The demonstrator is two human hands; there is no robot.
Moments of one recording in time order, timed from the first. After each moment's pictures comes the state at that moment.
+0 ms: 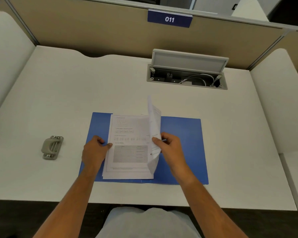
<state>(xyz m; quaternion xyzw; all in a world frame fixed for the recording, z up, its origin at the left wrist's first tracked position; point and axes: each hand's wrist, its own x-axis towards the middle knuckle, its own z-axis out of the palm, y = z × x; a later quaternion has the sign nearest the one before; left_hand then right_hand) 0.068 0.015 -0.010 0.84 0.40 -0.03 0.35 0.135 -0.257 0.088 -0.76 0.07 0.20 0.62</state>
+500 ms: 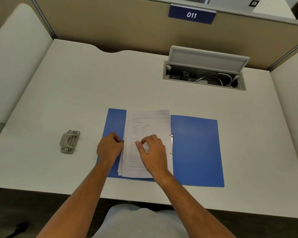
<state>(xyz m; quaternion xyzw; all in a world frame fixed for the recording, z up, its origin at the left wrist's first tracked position) 0.070 0.030 -0.009 0.86 0.37 -0.06 0.33 0.092 -0.157 0.021 -0.91 -0.11 0.10 0.38</state>
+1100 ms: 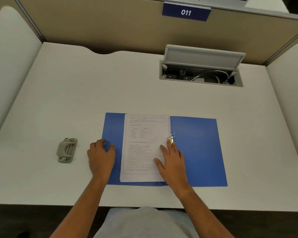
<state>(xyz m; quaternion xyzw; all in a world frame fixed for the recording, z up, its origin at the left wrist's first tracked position) 0.047 0.037 -0.004 0.83 0.43 0.02 0.37 0.087 -0.228 -0.026 -0.97 -0.14 0.12 0.15</state>
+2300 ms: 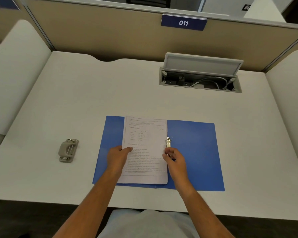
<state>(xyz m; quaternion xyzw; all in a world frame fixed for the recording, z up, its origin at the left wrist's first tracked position) 0.069 -0.011 0.005 0.66 0.45 -0.07 0.60 0.103 -0.244 -0.001 -0.77 0.14 0.19 0.59</state>
